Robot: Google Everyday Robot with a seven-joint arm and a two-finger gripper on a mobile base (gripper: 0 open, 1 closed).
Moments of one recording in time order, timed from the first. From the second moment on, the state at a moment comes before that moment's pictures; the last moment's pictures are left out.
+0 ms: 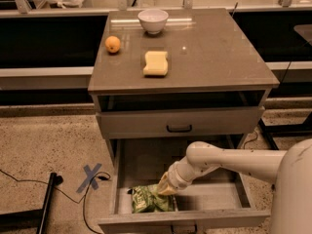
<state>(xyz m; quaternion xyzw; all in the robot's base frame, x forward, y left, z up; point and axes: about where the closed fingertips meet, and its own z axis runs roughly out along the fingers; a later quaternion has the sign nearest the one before) 0.486 -0.027 0.404 -0.68 0.67 0.24 0.18</state>
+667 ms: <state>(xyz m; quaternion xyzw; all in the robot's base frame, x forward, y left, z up) 0.488 -0.020 0.406 -0.68 0.66 0.25 0.19</state>
